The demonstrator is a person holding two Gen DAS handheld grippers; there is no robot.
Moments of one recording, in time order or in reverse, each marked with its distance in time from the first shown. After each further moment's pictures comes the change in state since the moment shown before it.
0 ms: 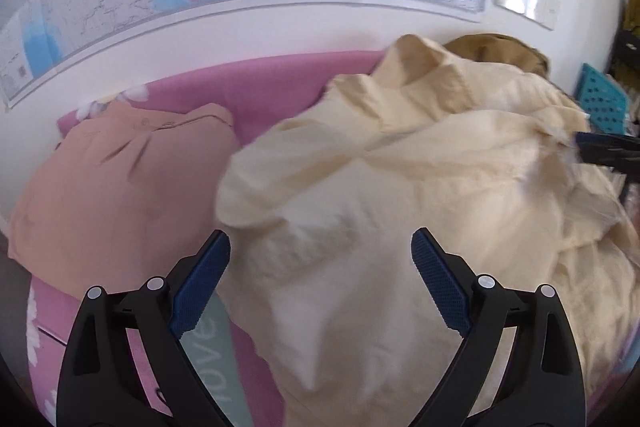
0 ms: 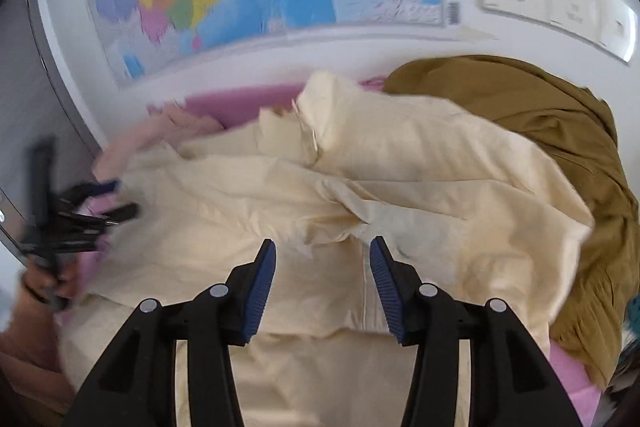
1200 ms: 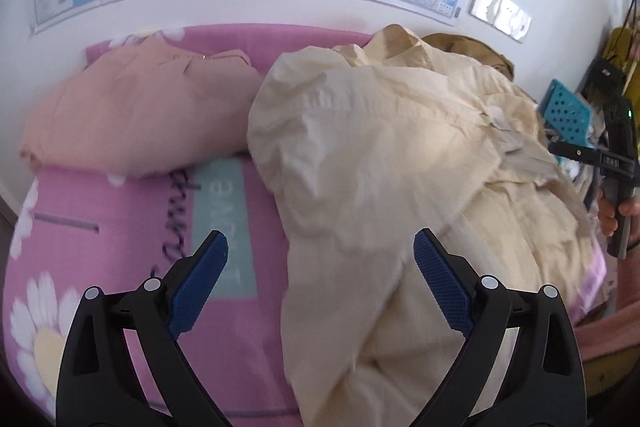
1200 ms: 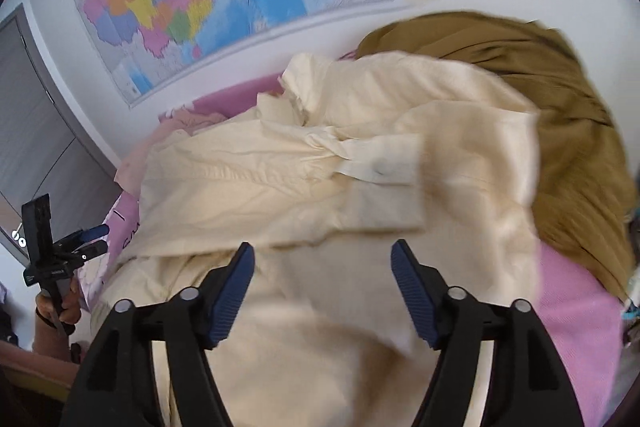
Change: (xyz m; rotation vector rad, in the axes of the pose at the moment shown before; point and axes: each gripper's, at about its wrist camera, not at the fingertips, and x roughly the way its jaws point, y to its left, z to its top) left arm -0.086 0.030 -0.089 -0.135 0.011 -0.110; right arm -0.070 -0.023 -0.072 0.138 -0.040 0.058
